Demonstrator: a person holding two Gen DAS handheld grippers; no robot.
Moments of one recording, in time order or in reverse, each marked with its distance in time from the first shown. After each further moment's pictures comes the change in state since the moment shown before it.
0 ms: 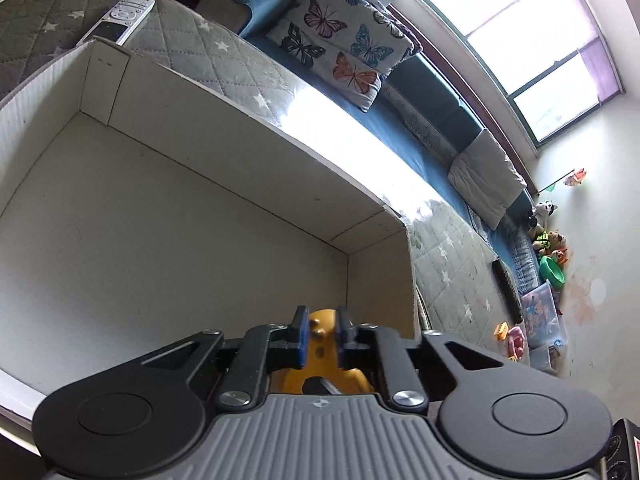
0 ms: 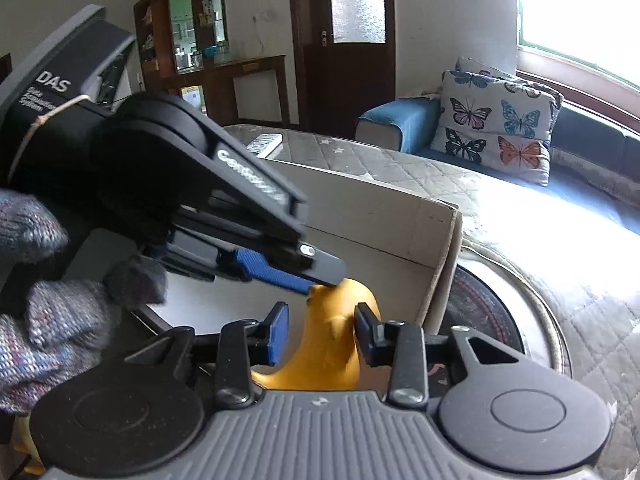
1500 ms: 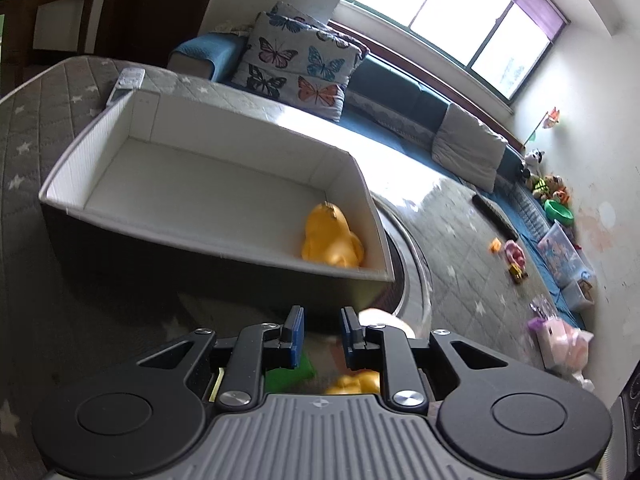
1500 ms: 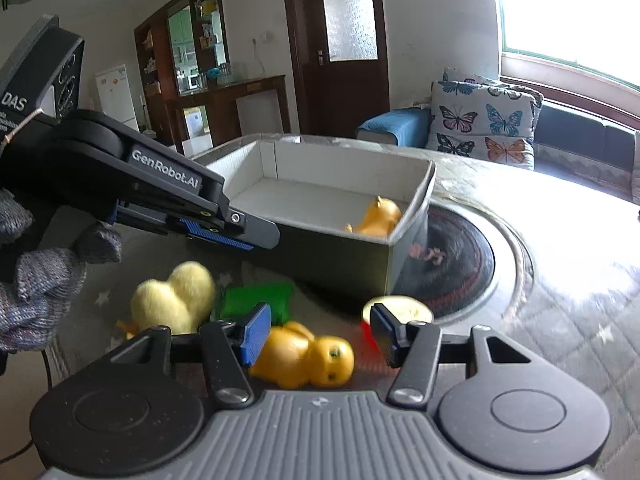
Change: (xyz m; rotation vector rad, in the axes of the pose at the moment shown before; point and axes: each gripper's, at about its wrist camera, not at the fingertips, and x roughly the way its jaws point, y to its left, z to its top) left arm -0.104 -0.029 -0.119 0.280 -0.096 0.068; right arm -0.120 0.034 -0.086 0.037 -0.054 0.010
